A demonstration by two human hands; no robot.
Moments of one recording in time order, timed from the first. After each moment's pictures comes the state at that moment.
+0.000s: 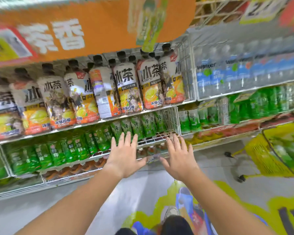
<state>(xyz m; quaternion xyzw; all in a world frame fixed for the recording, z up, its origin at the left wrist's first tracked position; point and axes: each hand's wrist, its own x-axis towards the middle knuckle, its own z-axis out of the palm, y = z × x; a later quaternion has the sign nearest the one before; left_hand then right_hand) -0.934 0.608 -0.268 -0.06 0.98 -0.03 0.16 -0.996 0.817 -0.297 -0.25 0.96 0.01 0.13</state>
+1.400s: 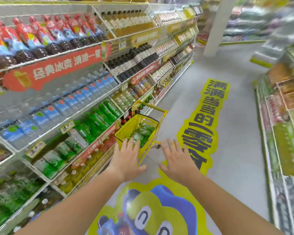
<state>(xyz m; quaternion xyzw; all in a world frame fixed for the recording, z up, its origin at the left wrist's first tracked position) -0.880 1.172 -0.108 0.37 0.93 -0.04 0.04 -0.771 1.355 -0.112 0.11 0.99 0.05 0.03</state>
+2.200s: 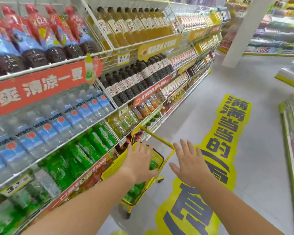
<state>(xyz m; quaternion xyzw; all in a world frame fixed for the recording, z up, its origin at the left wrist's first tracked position) -1.222 1.414 -0.137 0.38 0.92 -0.05 0.06 -1.124 1.606 -0.125 0.09 0.99 0.09 0.02</state>
